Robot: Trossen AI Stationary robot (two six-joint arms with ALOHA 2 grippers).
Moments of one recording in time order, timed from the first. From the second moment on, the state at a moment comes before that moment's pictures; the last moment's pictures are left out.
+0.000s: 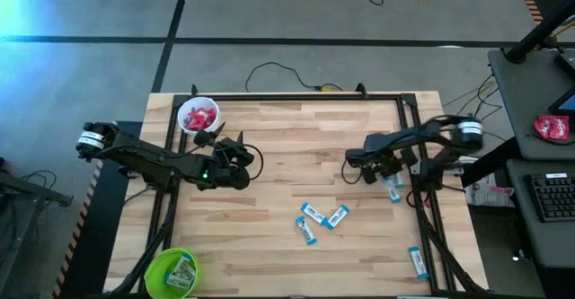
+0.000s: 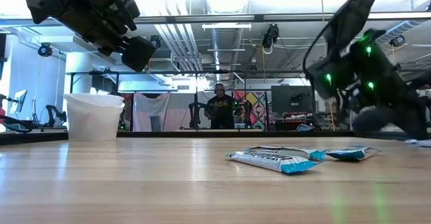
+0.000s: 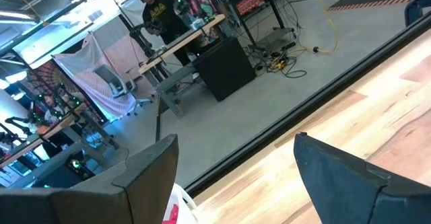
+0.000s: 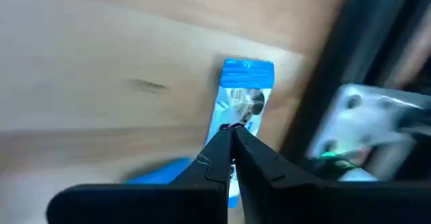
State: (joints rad) left arm -0.17 1.32 0.68 -0.38 -1.43 -0.52; right arm -0.24 1.64 0.71 -1.14 0.09 1.10
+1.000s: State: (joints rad) left arm -0.17 1.32 0.68 -0.38 -1.43 -0.51; right arm -0.13 1.71 0.87 -1.11 -0.13 1.07
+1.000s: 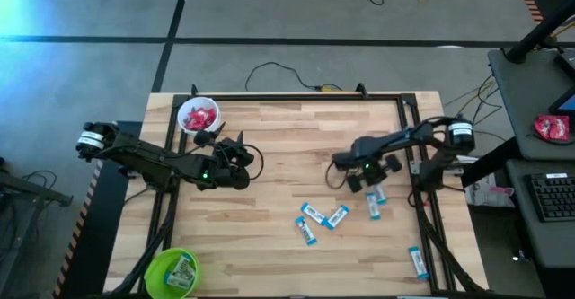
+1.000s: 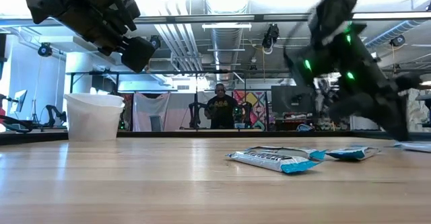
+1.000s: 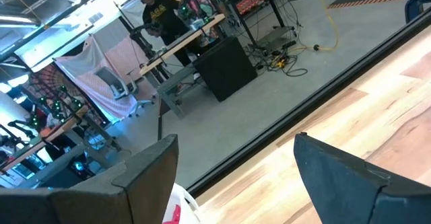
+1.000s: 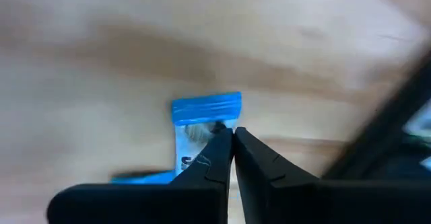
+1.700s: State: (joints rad) left arm -0.17 1.32 0.68 -0.38 -1.45 -0.53; right arm 0.27 1.72 0.96 -1.12 -0.09 1.21
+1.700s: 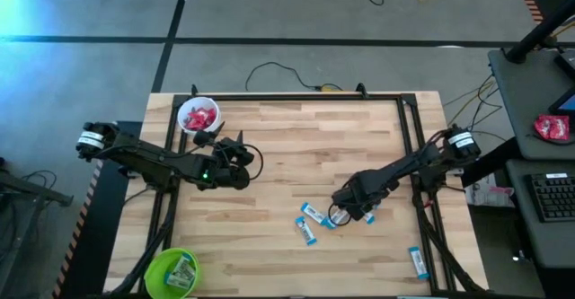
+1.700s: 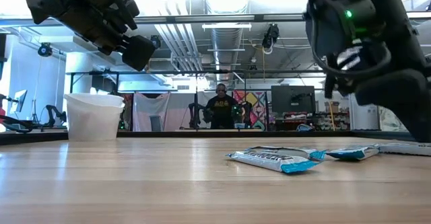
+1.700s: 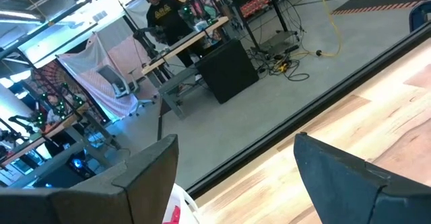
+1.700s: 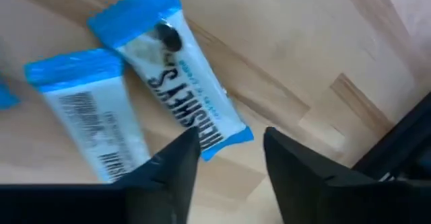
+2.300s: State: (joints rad) left arm -0.17 1.32 0.68 -0.37 -1.46 -0.53; right arm 0.19 1.72 0.93 -0.60 0.12 0.96
